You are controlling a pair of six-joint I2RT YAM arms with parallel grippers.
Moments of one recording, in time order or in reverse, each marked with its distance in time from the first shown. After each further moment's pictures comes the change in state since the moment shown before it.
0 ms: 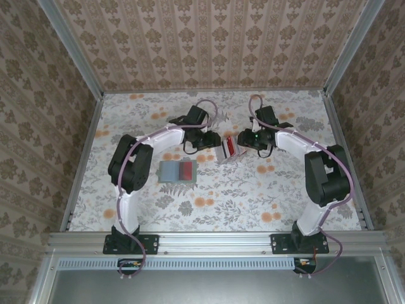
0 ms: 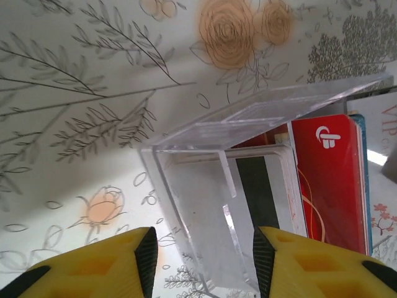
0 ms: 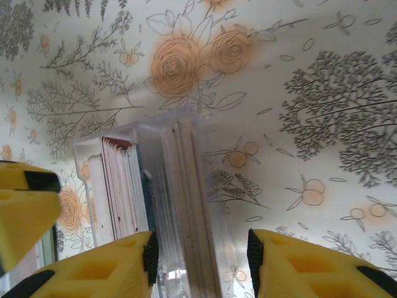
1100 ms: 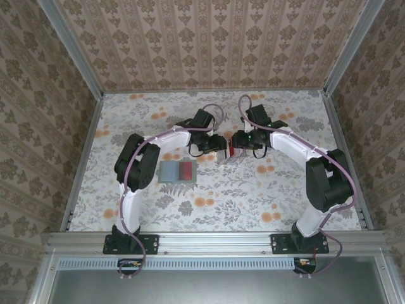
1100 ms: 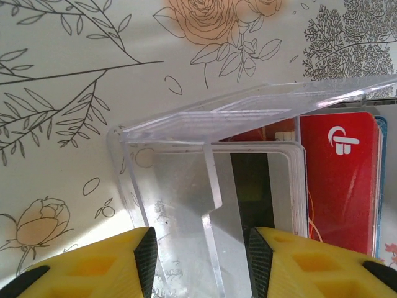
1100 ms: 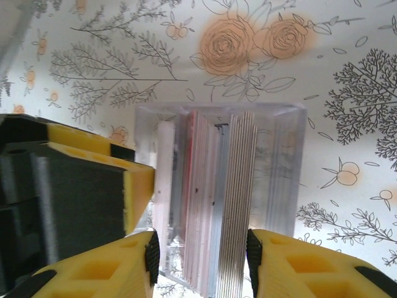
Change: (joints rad) left arm -0.039 0.050 0.011 0.041 0.027 -0.034; right arm 0.091 -0.051 0.057 -0.111 0.081 -0.067
